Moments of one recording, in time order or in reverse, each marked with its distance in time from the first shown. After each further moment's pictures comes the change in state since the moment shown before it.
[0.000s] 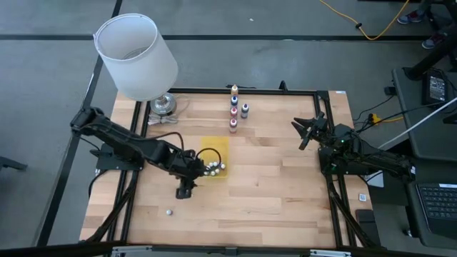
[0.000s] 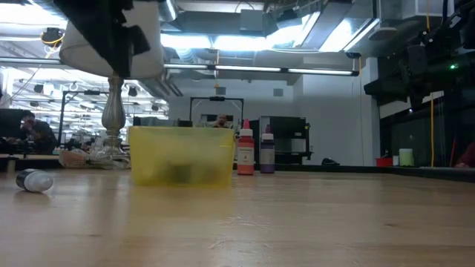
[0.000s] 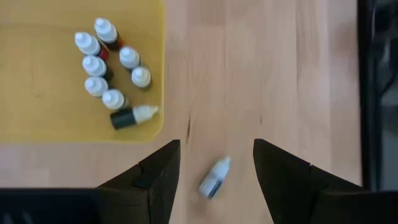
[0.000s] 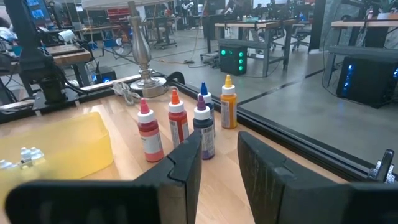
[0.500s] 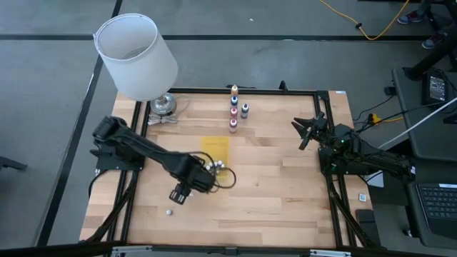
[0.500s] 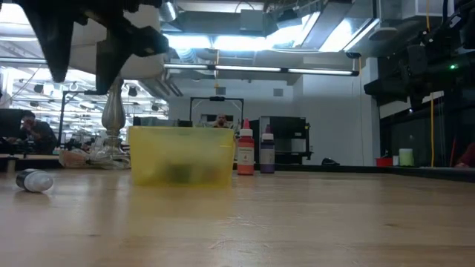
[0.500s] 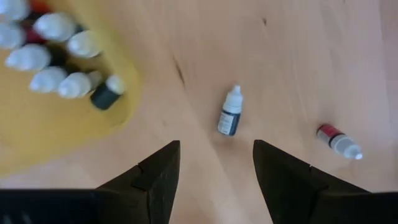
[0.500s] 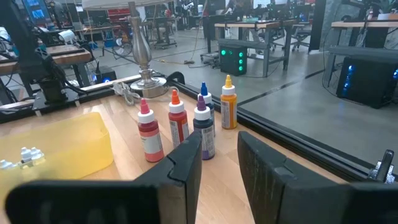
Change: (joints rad) left arm -0.039 0.320 0.312 -0.428 0.045 0.425; right arm 0.000 0.000 0.000 0.000 0.000 -0.002
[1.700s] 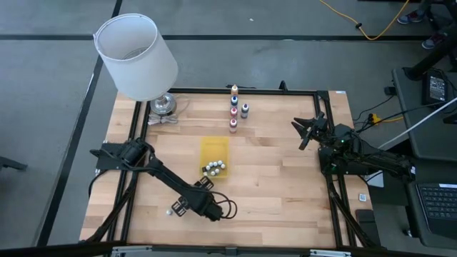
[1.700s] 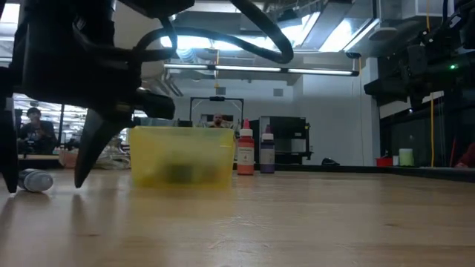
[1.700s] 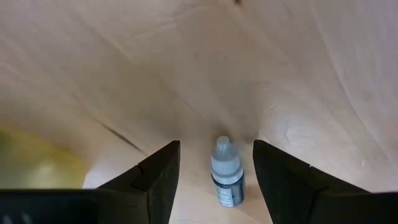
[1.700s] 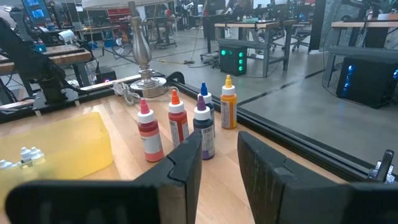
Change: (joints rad) left arm -0.144 0.392 0.122 -0.029 -0.137 0.202; right arm 0.000 0.000 0.000 0.000 0.000 0.000
